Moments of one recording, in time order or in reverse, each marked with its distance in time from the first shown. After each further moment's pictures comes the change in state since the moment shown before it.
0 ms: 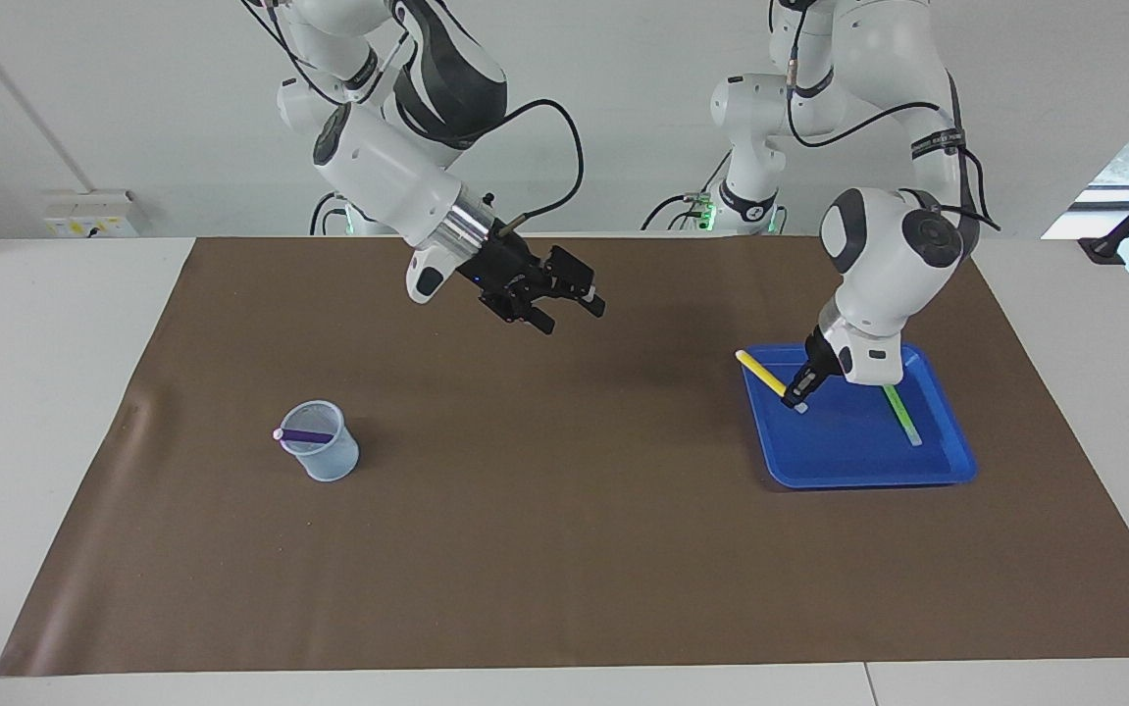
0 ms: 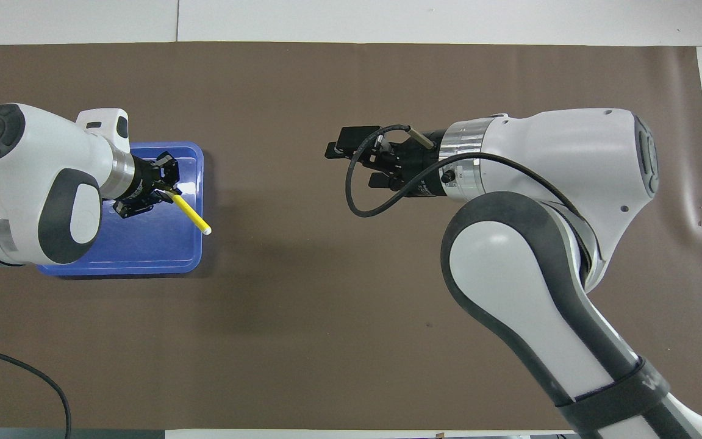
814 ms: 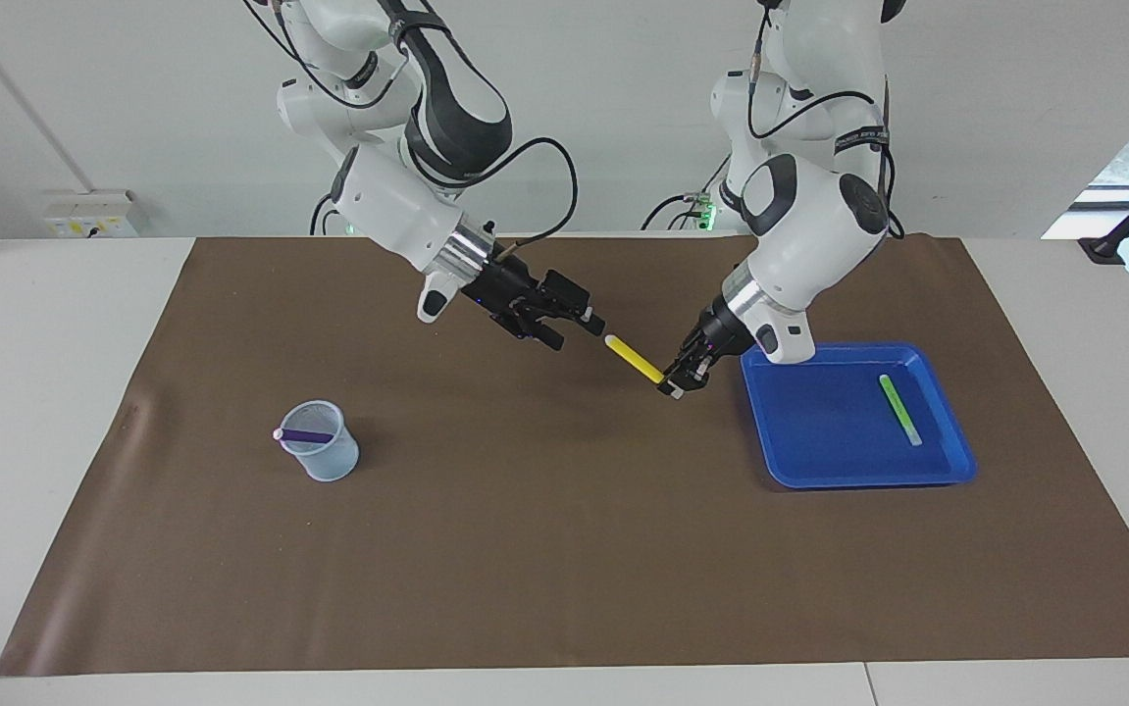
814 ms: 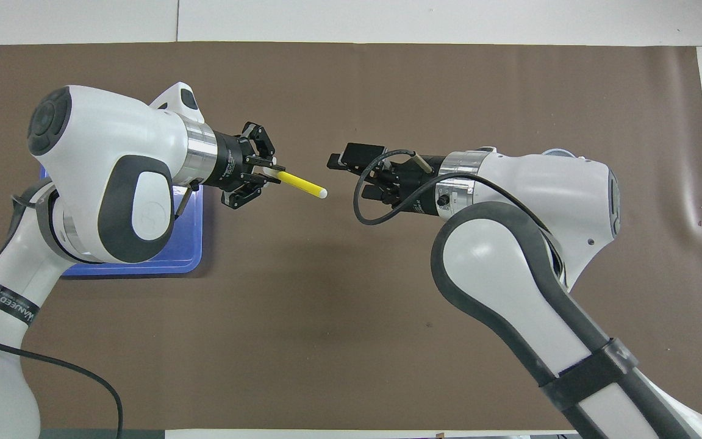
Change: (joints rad) left arm -0.203 0.031 -0.003 0.166 -0.375 0.021 -0.315; right arm 0.018 -0.016 0.000 -0.150 0.230 0.125 -0.198
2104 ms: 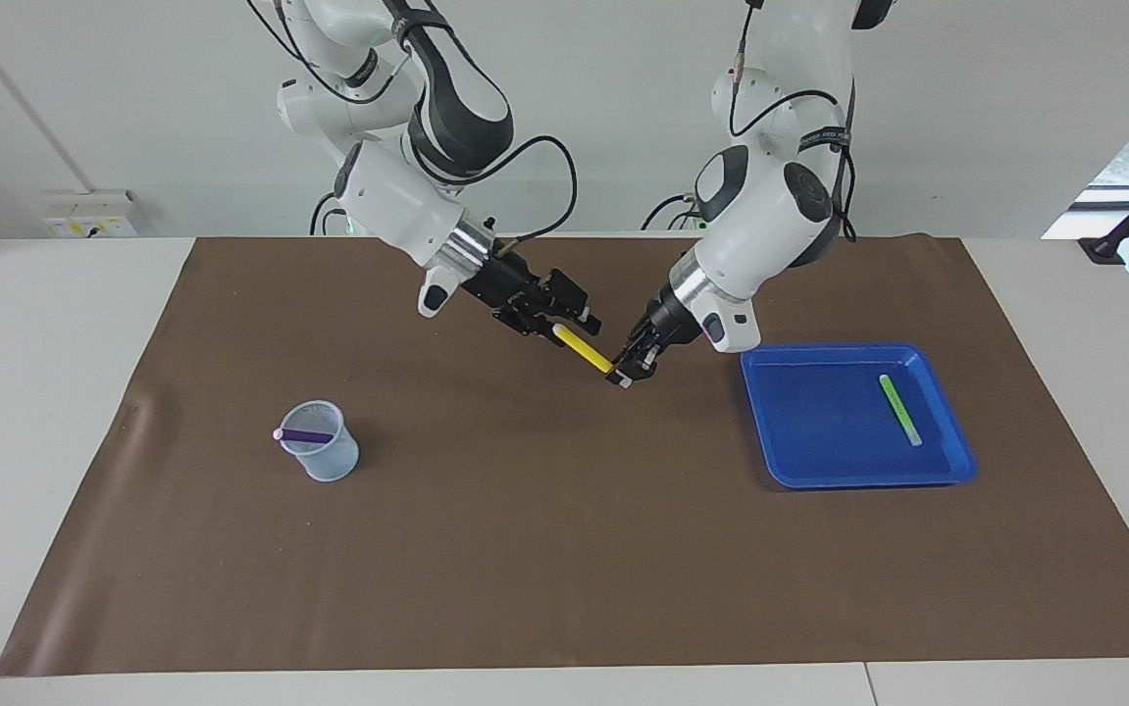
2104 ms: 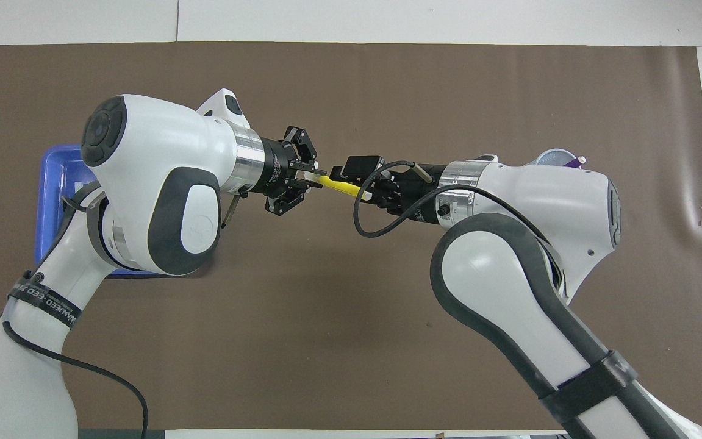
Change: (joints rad) left arm -0.087 0.024 0.000 0.028 -0.040 0.041 -0.092; right arm 0.009 -0.022 -0.007 -0.022 0.001 0.009 -0.003
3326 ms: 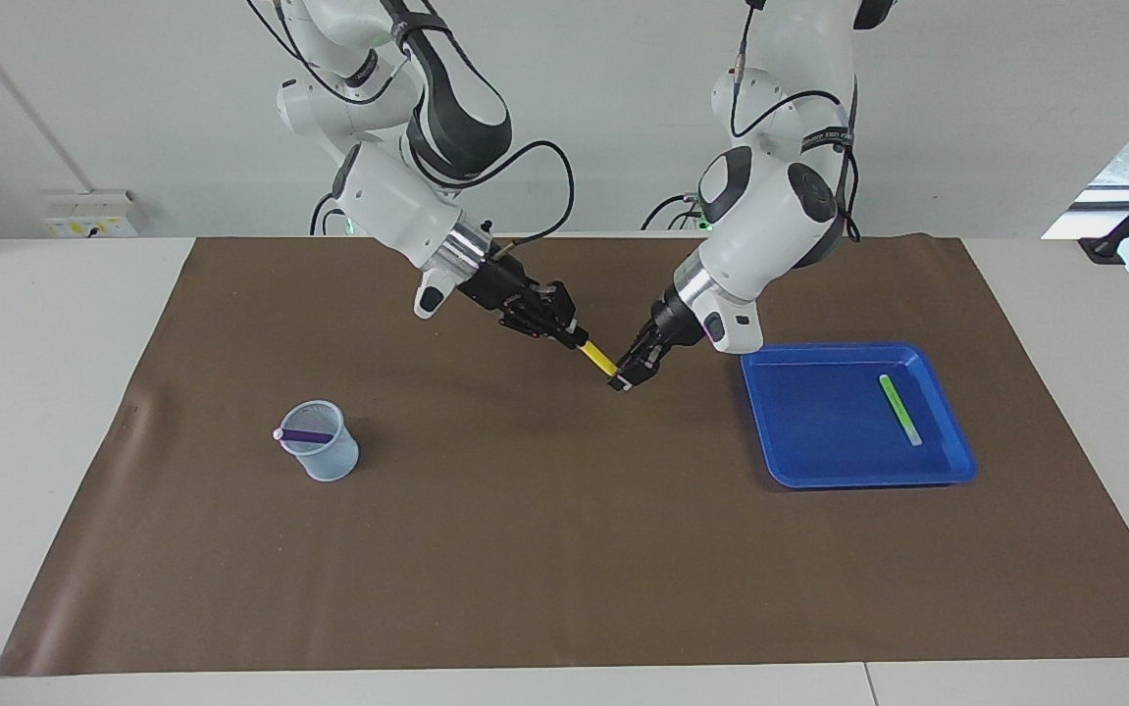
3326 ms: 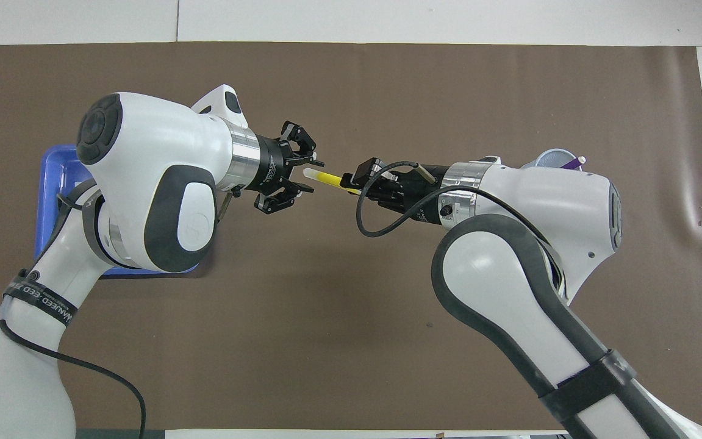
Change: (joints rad) left arm 0.003 0.002 0.015 -0.003 0.030 0.004 0.128; right arm -0.001 -0.002 -0.002 -0.011 0.001 0.013 -0.001
